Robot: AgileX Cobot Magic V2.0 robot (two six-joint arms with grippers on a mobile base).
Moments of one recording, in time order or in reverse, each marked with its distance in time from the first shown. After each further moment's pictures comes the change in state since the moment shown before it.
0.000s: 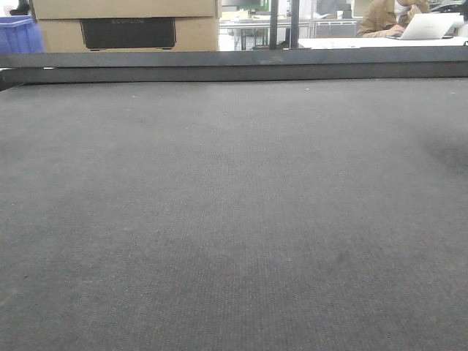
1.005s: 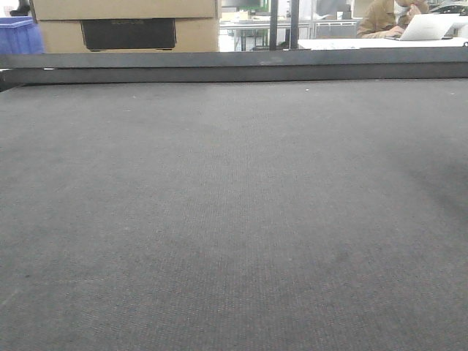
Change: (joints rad) left arm -0.169 -0.600 -0.139 0.048 0.601 0.000; right arm 0.182 -0.652 -0.118 0.053 0.405 -0.010
